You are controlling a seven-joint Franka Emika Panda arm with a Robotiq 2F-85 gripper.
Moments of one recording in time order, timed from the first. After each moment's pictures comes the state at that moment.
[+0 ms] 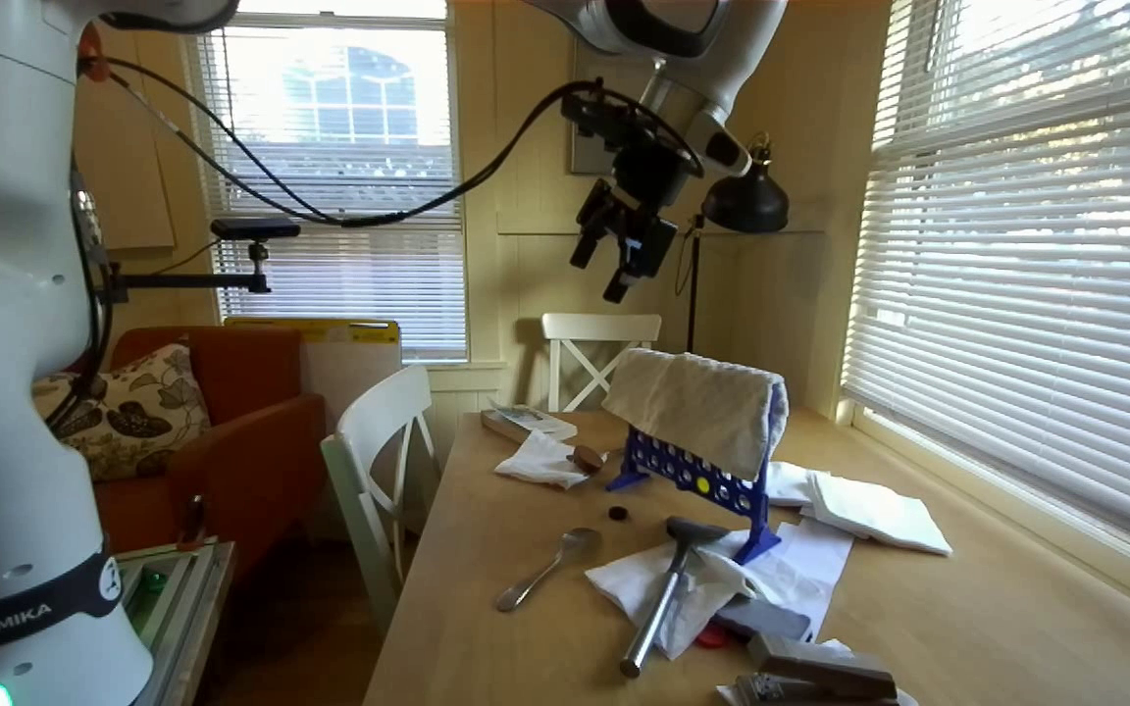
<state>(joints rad) -0.06 0.22 -0.06 -1.55 0.31 1.41 -0.19</state>
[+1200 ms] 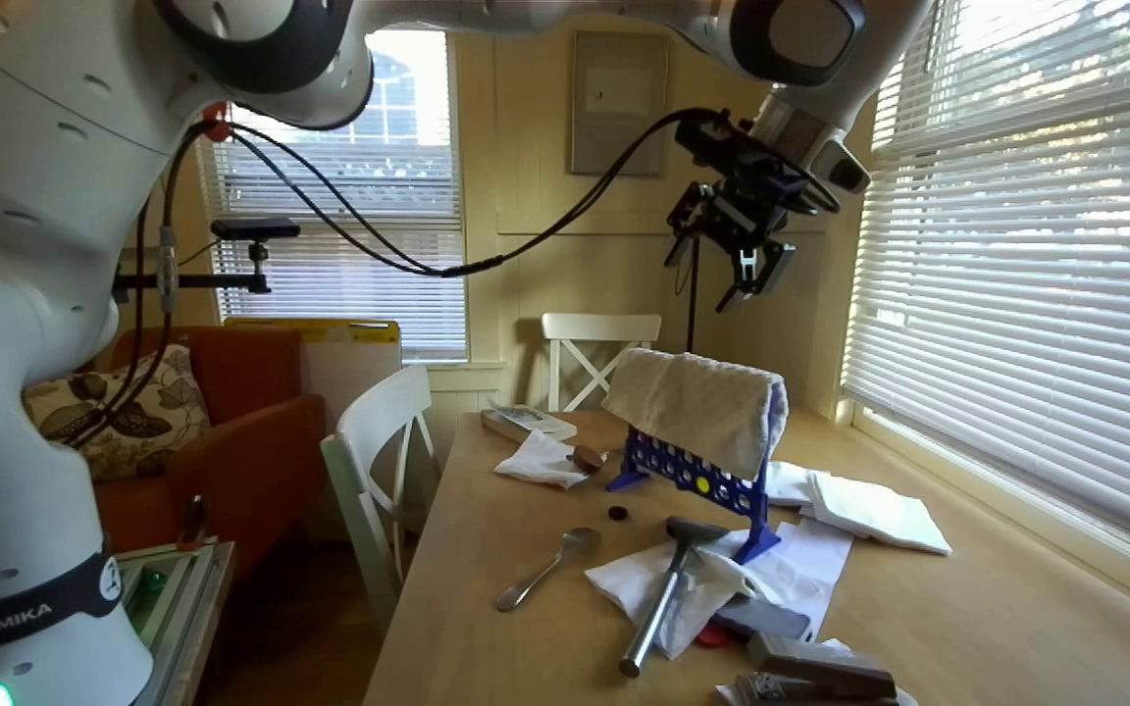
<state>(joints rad) -0.20 0.60 0.00 -1.05 0.47 1.38 -0.48</state>
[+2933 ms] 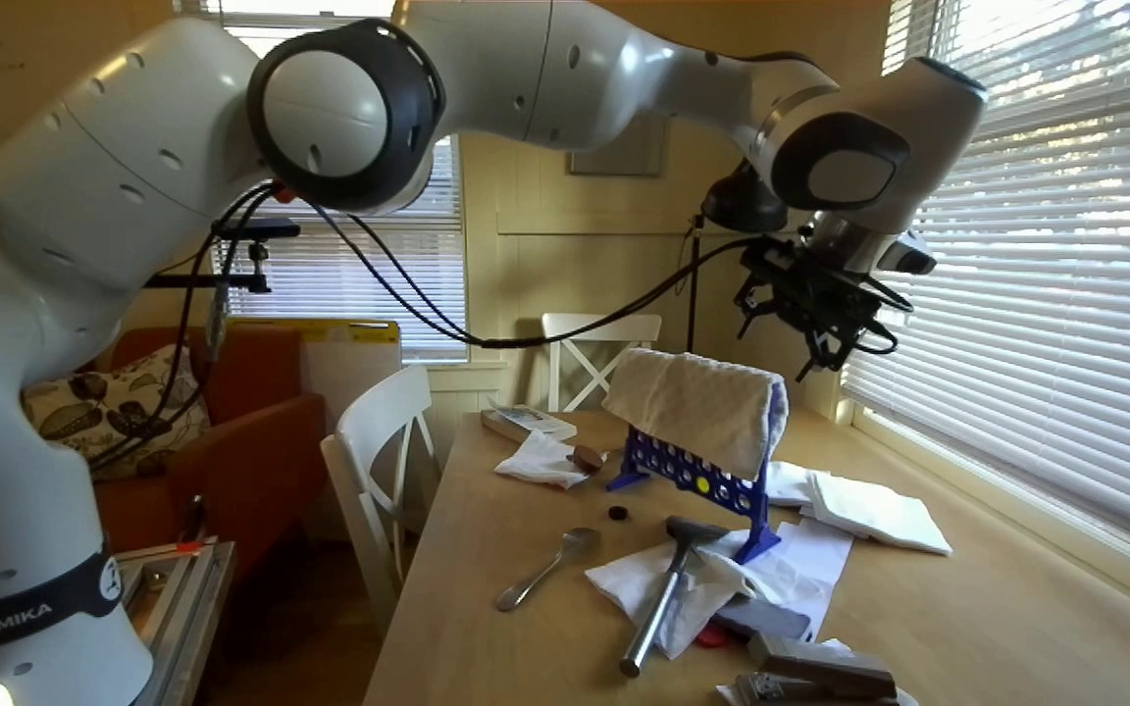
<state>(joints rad) -0.22 0.86 0.02 -0.88 0.55 1.68 -0.66</state>
